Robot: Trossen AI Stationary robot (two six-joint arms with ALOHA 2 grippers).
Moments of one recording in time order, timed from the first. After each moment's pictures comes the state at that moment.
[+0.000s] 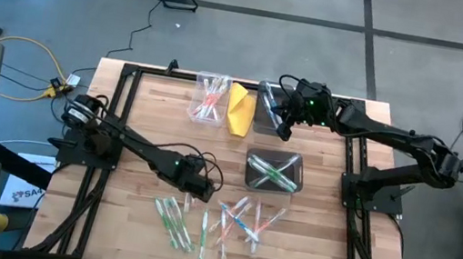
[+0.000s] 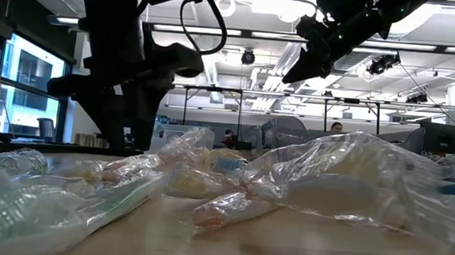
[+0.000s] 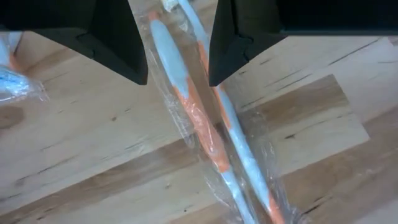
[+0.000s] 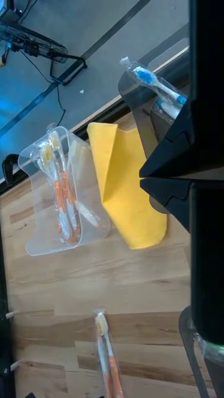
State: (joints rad) left arm -0.28 1.74 1.13 -0.69 -0.19 -1.46; right arm -0.49 1.28 0.90 -0.18 -0.09 -0.14
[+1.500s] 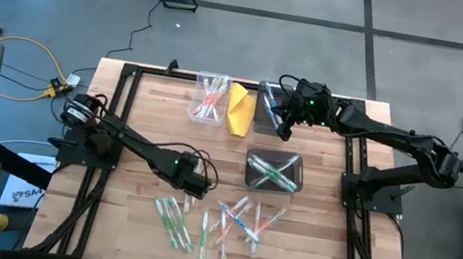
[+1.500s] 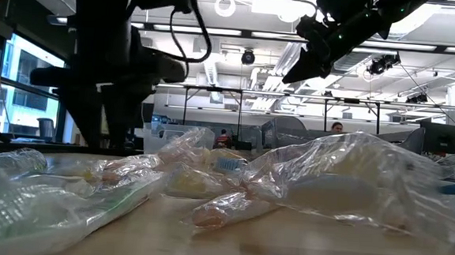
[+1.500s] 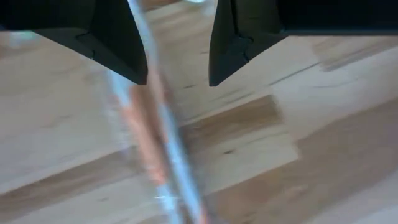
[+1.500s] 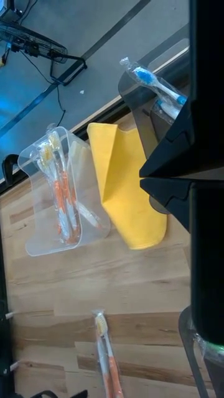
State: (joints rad) left arm -0.28 1.73 1.13 -0.82 -0.16 -1.50; right arm -0.49 1.28 0.90 -0.18 -0.09 -0.14
